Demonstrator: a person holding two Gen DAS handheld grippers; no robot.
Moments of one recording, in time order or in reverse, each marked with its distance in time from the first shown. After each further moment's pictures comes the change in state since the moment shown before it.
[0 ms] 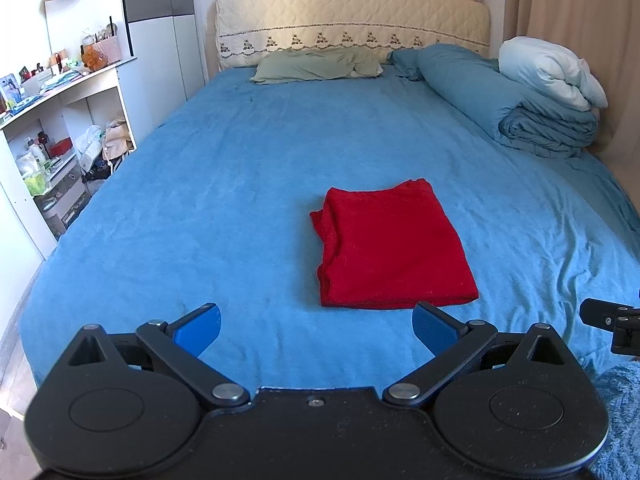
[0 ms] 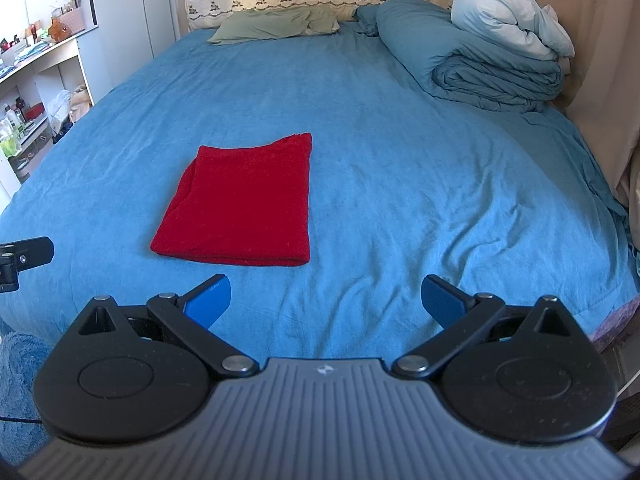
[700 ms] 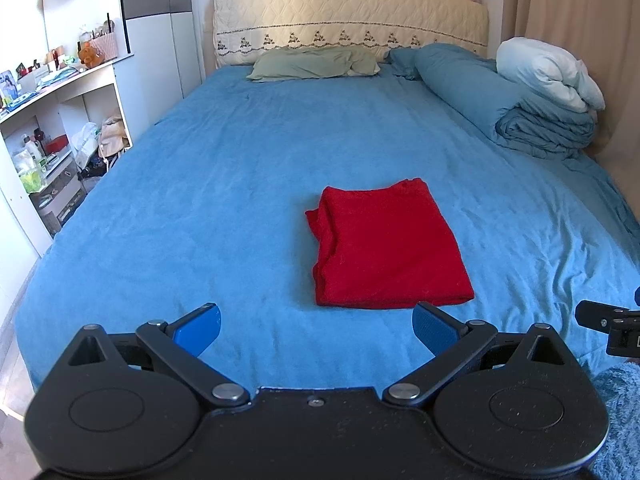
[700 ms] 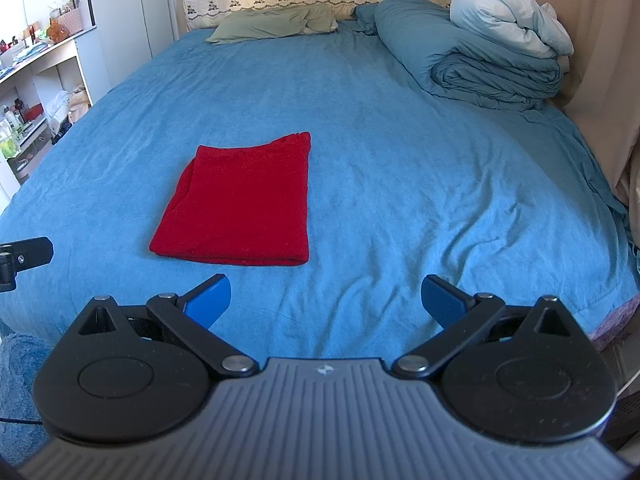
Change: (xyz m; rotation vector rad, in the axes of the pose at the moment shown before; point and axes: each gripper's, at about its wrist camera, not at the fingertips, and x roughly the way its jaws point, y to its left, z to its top) left arm 0.002 0.004 0.000 -0.004 0.007 -0.015; right arm 0.000 0.000 -0.001 0.002 0.004 0.000
